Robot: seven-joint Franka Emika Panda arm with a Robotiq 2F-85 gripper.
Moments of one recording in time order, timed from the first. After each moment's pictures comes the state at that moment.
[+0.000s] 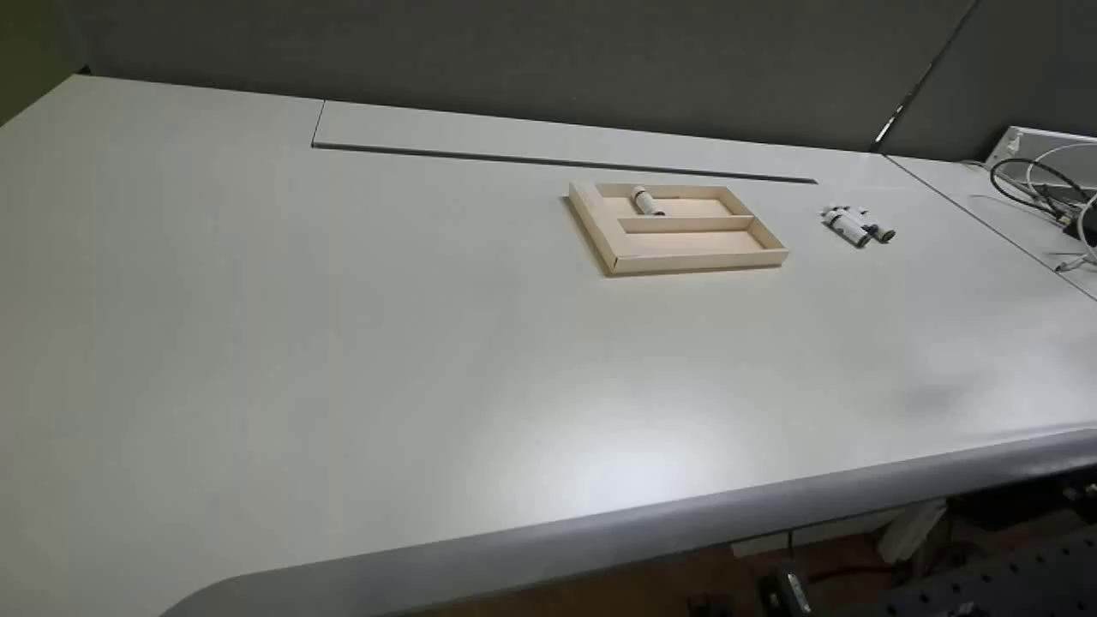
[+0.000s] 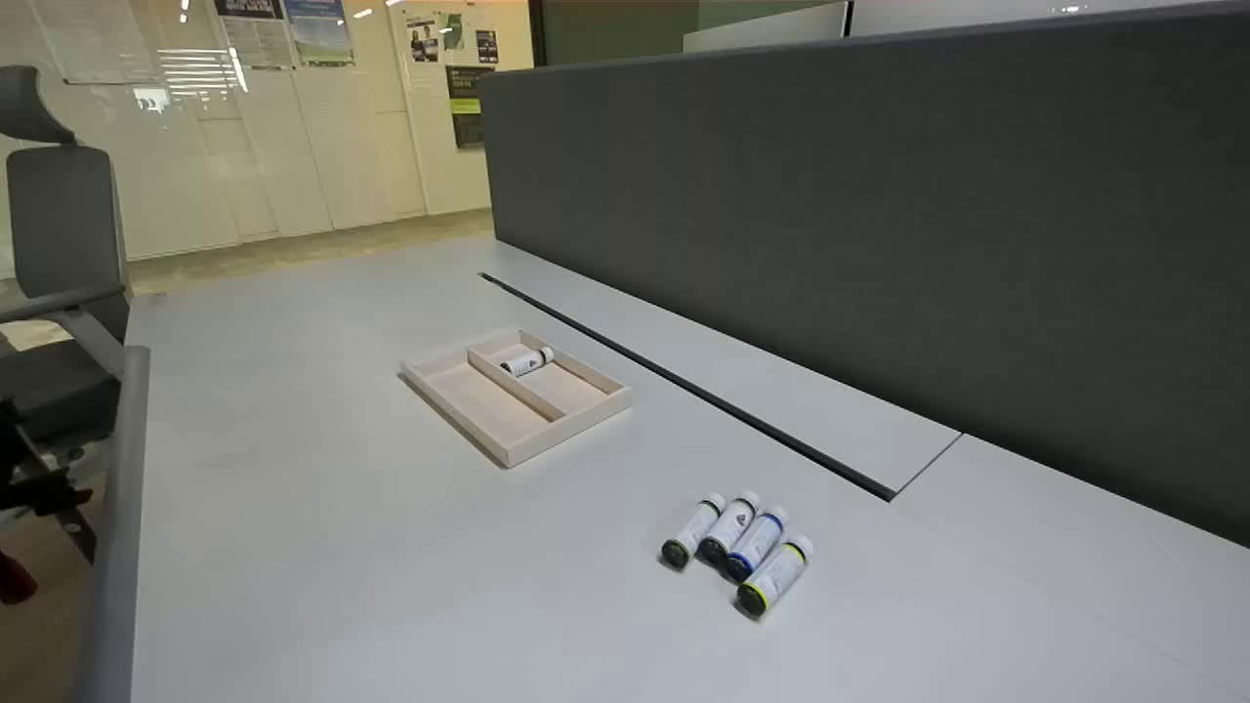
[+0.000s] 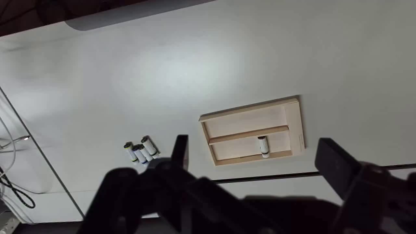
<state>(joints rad) -0.03 -0.79 0.23 -2.42 0.01 1.77 0.37</state>
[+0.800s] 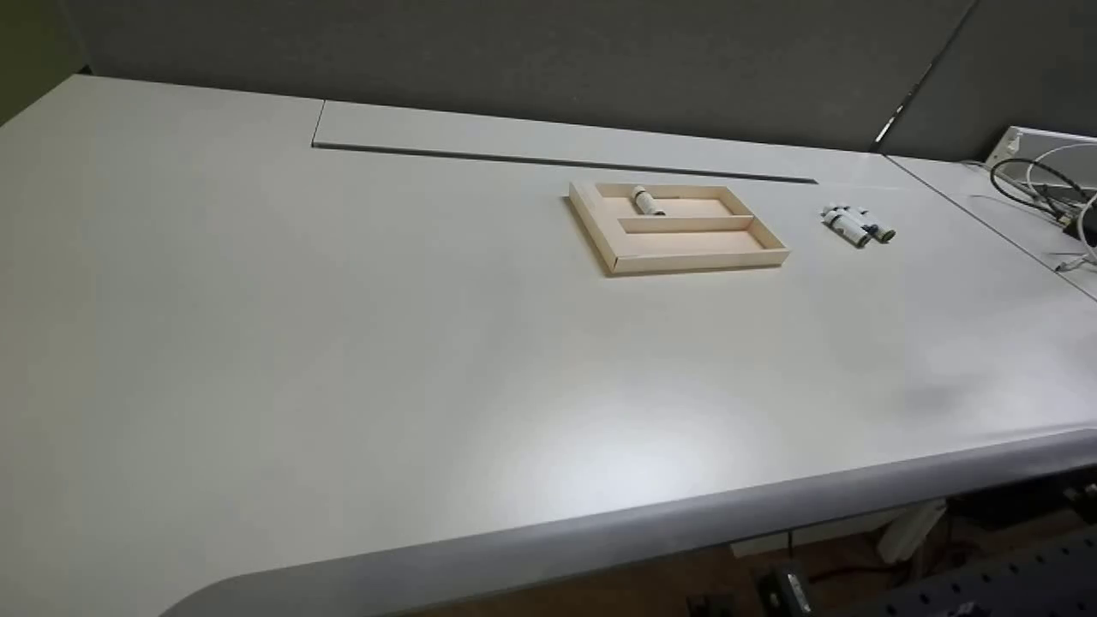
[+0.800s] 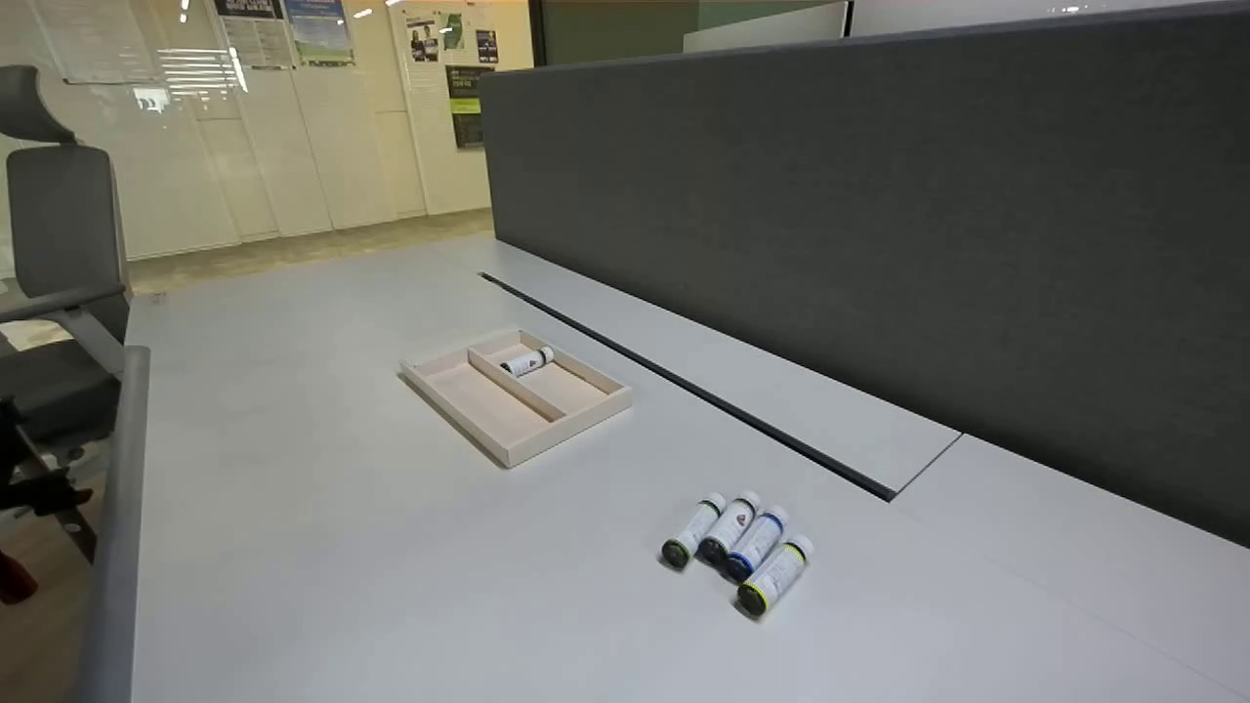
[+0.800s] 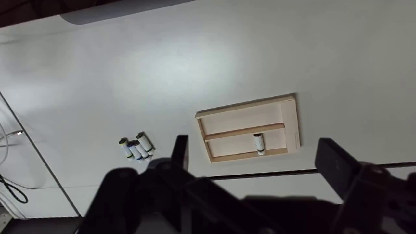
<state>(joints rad) -0.02 -0.79 0.23 -2.43 0.02 1.80 0.35</state>
